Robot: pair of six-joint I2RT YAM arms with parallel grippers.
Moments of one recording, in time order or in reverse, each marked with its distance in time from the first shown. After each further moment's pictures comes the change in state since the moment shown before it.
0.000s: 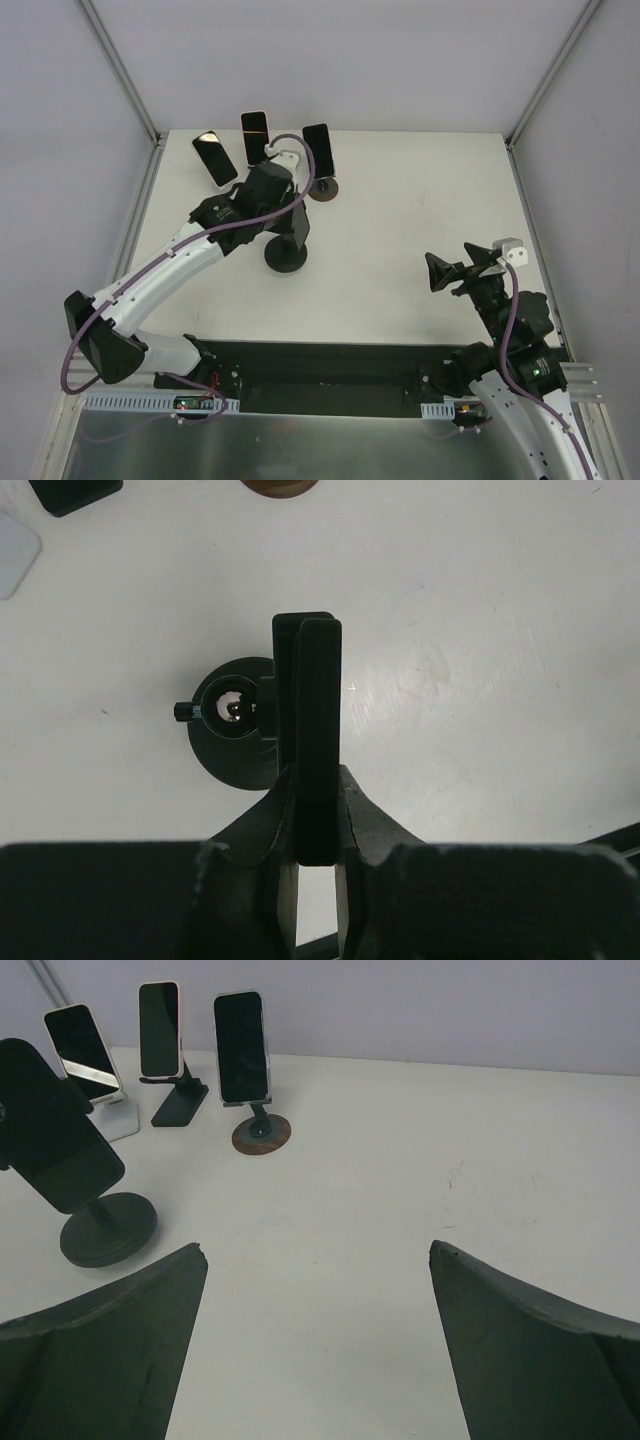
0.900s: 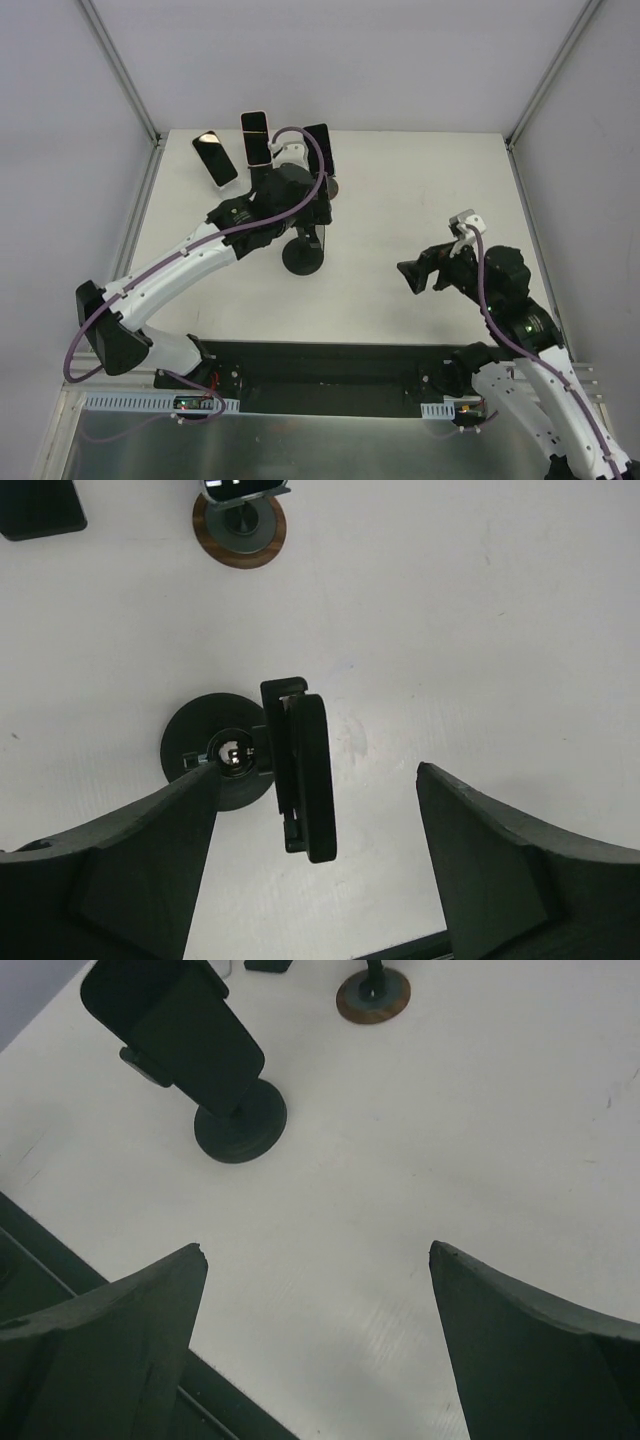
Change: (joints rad) left arm -0.146 0.106 0.059 0.113 -0.201 -0.273; right arm 0.008 0.301 0.143 -0.123 -0.287 0.011
